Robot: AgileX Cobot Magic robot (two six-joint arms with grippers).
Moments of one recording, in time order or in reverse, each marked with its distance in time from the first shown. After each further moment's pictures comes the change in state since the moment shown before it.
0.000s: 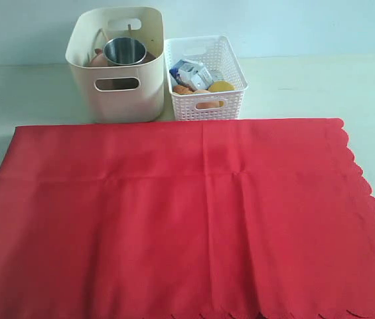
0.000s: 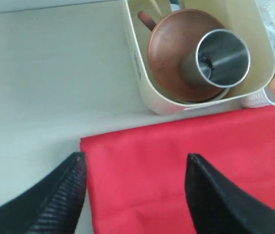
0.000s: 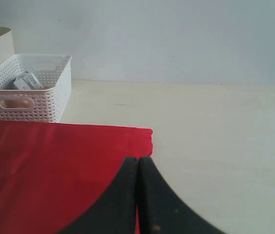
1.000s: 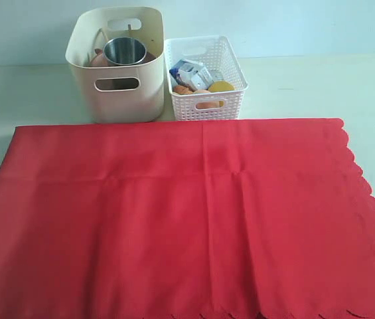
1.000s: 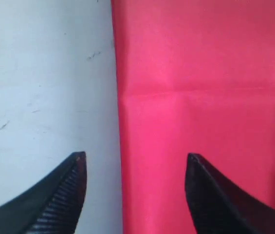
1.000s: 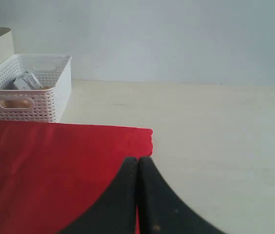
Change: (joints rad) left arm 0.117 -0.150 0.751 0.000 -0.254 0.009; right arm 0.000 0.000 0.000 0.000 0.000 0.000
